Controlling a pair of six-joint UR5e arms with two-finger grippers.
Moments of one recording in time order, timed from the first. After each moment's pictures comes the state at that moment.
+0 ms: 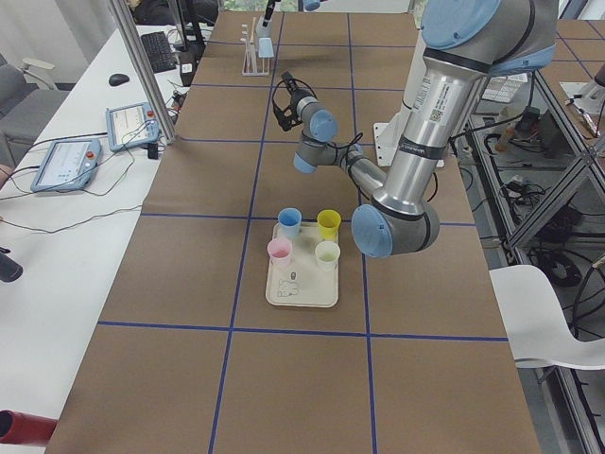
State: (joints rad) left arm -0.59 -2.00 -1.63 -3.21 -1.65 -2.30; right arm 1.30 -1.47 1.59 -0.91 2.15 0.70
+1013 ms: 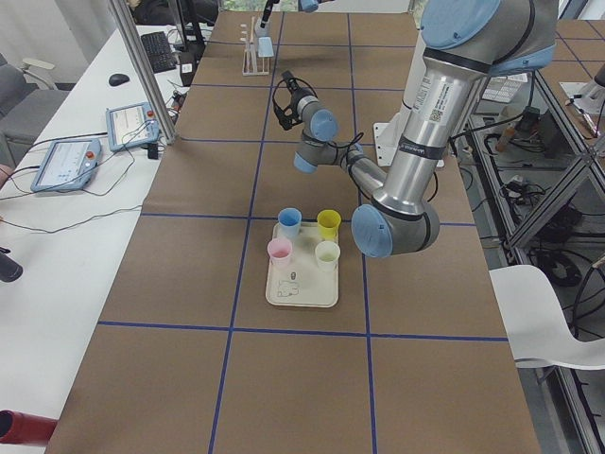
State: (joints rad) left arm -0.59 -1.99 -1.64 -3.21 -1.65 -2.30; right arm 1.29 -1.44 1.55 -0.91 2.12 0.71
